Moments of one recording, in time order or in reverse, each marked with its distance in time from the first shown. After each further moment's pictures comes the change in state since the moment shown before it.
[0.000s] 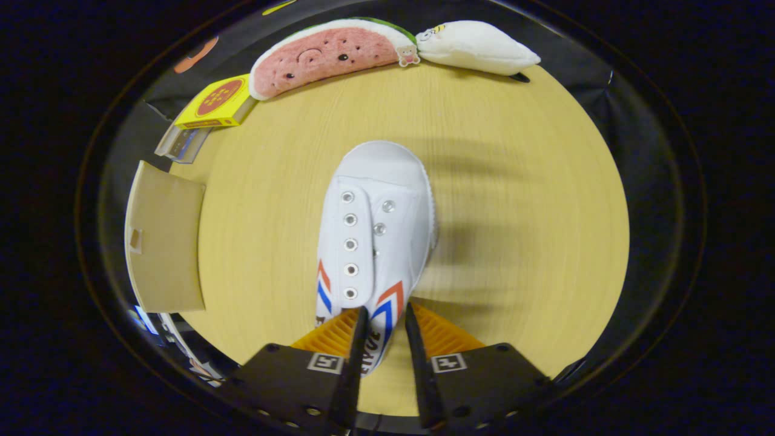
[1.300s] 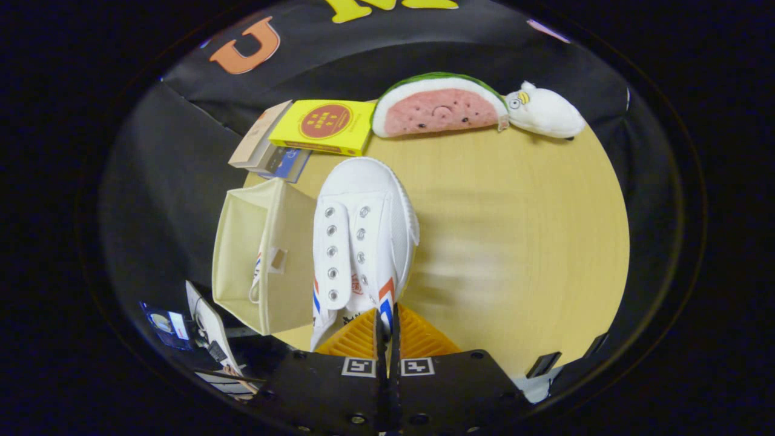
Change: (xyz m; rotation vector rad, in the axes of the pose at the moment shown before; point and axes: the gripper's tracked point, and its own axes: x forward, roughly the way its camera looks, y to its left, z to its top) arm -0.084 0.122 0.009 -0.080 -0.075 0.132
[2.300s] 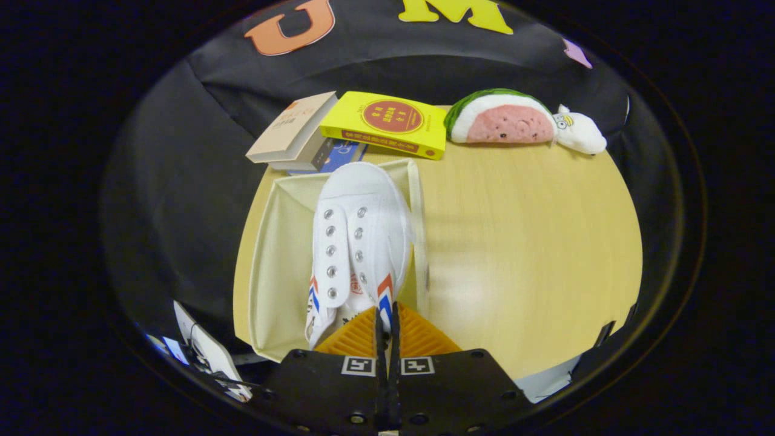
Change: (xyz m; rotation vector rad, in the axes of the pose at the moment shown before) arm 0.073 0.127 -0.006 0.058 -0.133 -0.121
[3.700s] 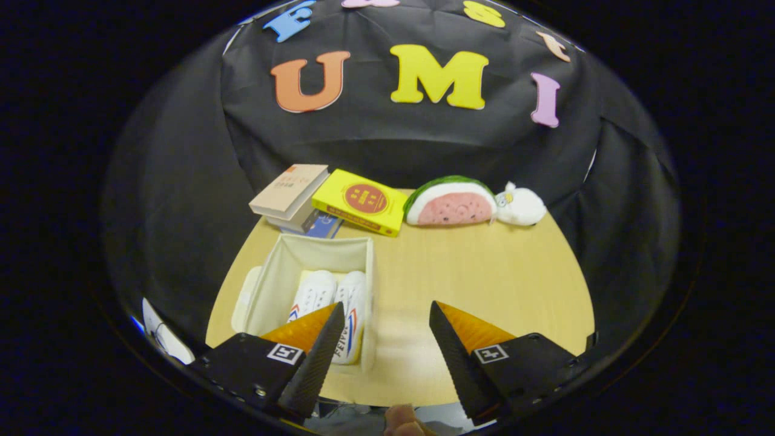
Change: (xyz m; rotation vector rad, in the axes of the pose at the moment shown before) arm -0.142 -0.058 0.020 -0.085 -0.456 -0.155
